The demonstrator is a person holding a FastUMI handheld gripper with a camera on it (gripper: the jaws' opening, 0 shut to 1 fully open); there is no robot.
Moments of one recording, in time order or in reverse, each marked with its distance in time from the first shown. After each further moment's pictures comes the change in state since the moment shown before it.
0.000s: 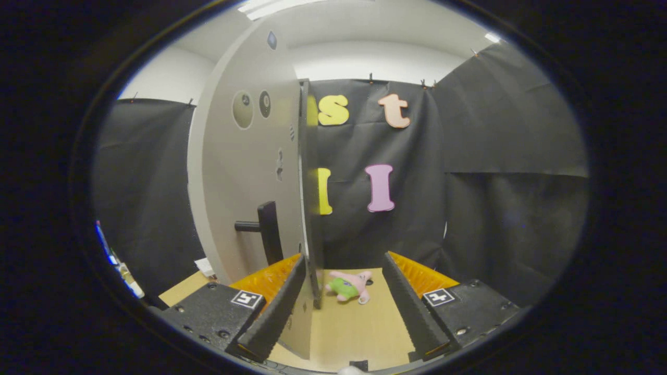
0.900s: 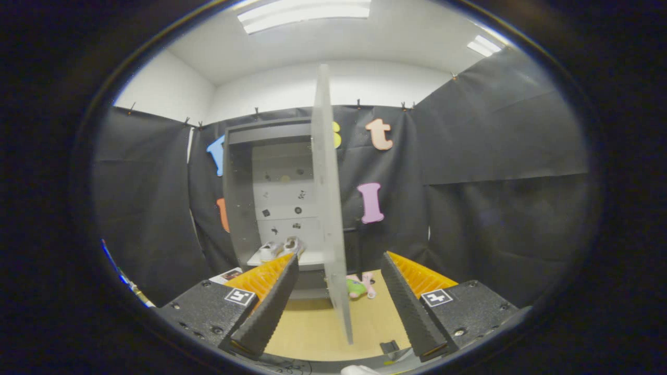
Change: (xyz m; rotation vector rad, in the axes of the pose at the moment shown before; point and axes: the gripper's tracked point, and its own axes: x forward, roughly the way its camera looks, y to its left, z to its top) arm -0.141 0.058 0.019 0.082 -0.130 -0.148
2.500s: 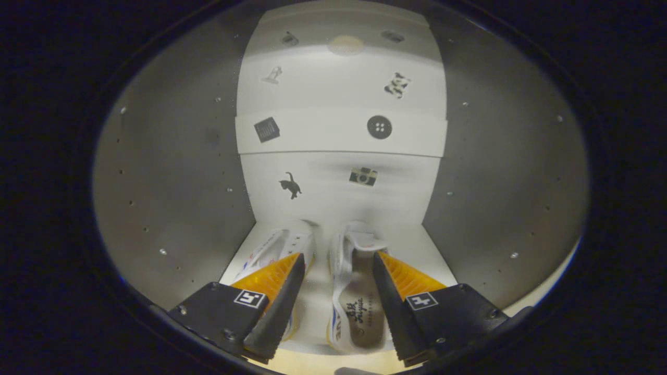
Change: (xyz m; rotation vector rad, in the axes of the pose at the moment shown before) arm 0.517 0.289 -0.142 -0.143 0.405 0.140
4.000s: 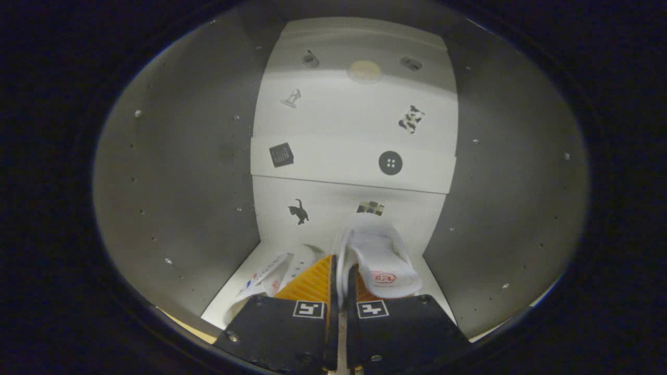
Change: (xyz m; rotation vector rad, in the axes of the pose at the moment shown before) arm 0.040 0.009 0.024 -0.100 -0.069 0.038
